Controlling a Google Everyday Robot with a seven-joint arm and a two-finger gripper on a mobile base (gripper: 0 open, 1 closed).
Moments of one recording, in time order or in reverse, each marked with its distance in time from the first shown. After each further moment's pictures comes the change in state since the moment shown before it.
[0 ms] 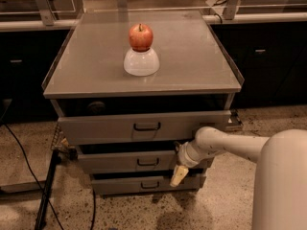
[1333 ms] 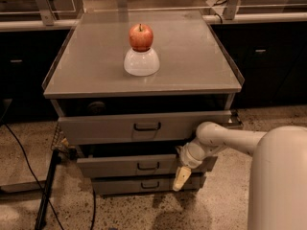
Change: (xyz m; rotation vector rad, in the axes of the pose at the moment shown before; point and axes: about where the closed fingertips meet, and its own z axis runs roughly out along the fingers) arm 0.001 0.025 -0.013 -0.144 0.030 0.073
